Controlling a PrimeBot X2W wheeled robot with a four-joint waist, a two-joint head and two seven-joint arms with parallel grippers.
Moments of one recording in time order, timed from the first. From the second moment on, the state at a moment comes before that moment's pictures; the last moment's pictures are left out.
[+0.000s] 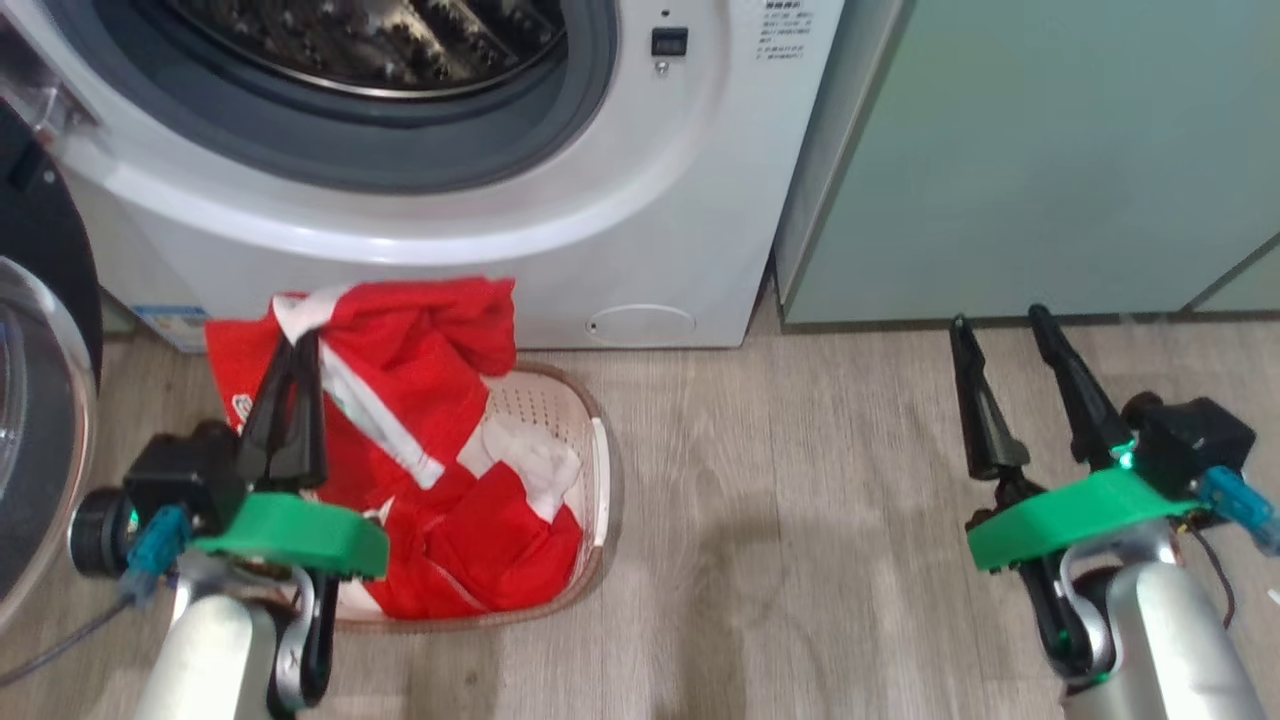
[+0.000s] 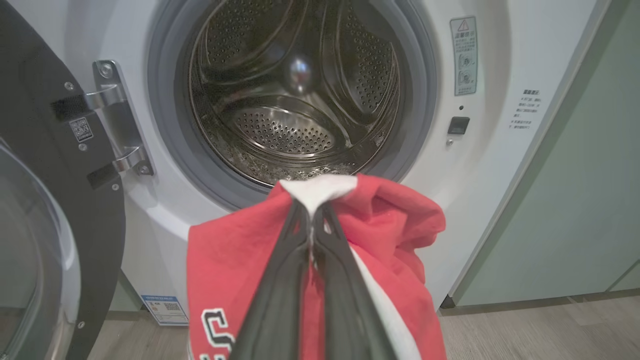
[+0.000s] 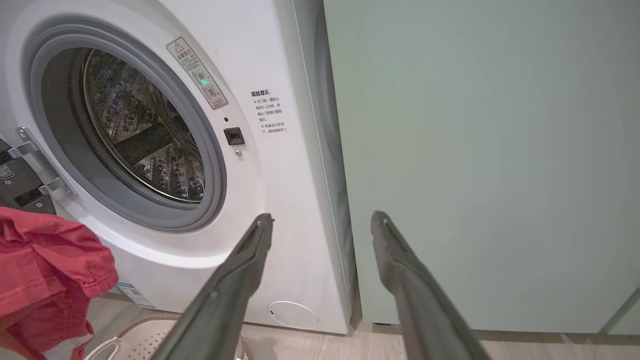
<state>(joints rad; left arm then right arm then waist) -0.14 0.19 -0.16 0.03 -0.29 0.12 -0.22 -0.13 -0.05 0.00 0.09 0.25 0.13 -0.15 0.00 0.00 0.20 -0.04</state>
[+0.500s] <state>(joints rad) -0.02 0.22 -0.19 -0.04 -0.27 0.14 -0.17 -0.03 -0.05 0.00 0.05 0.24 0.13 -0.11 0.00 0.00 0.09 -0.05</state>
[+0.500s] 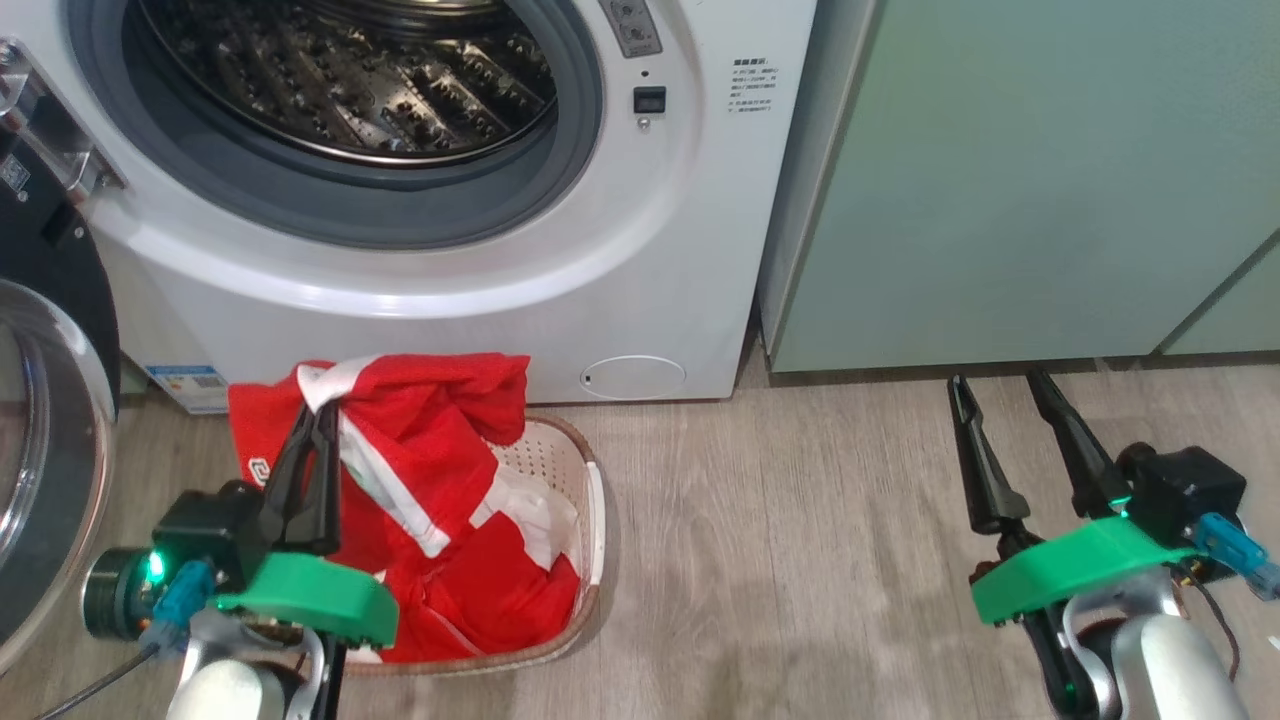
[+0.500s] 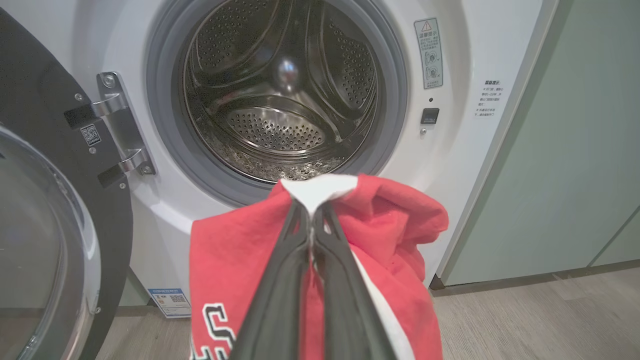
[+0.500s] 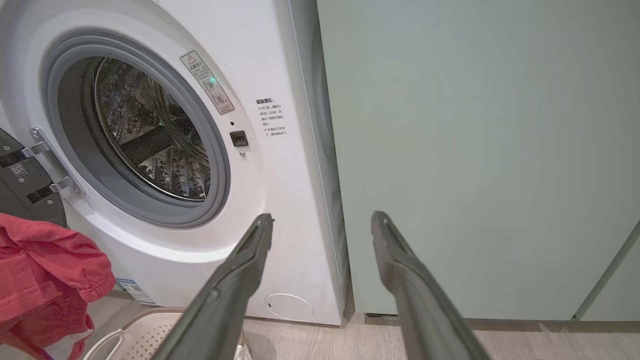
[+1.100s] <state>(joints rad) 0.00 0.23 -0.20 -0.06 -0.27 0.16 -0.14 -0.01 -0.05 -0.01 0.03 0.24 0.13 -0.10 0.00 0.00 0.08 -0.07</state>
